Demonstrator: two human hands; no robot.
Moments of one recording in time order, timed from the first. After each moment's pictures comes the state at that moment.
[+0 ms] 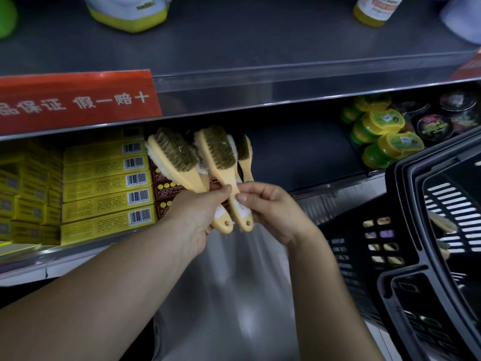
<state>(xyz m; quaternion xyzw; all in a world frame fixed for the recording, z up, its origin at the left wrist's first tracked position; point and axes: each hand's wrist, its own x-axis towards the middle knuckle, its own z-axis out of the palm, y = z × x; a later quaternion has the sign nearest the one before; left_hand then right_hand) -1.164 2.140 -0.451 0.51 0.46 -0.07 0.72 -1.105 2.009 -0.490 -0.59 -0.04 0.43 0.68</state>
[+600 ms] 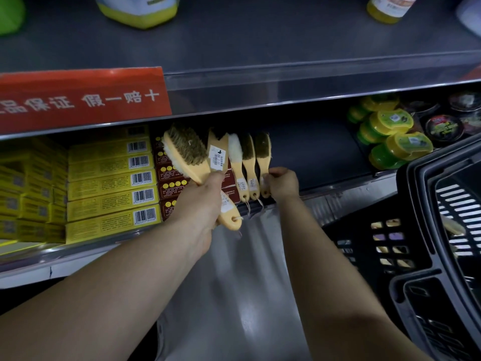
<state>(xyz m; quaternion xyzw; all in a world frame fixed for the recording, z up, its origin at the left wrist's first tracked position) -1.159 2.143 -0.445 0.51 0.49 -0.04 0.71 -1.024 2.018 -0.590 -0.85 0.17 0.20 0.45</state>
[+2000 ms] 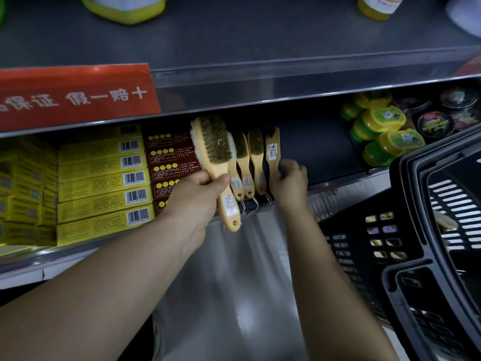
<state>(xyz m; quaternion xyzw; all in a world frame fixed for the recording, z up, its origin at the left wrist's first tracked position) -1.158 2.145 -0.448 0.56 0.41 -0.05 0.72 -1.051 2.002 -0.545 -0.92 0.06 0.10 0.38</state>
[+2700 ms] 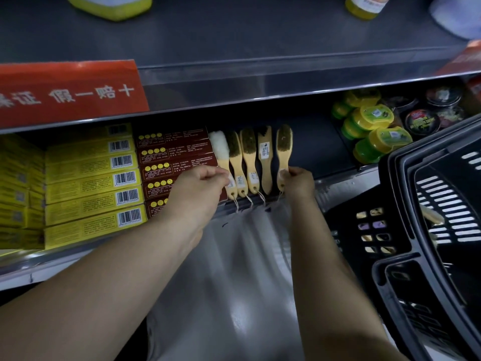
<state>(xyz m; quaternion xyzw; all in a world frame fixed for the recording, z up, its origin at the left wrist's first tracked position) -1.155 2.138 -0.439 0.65 0.37 -0.05 0.66 -1.027 1.973 -0.561 -0.88 0.18 0.13 0.42</state>
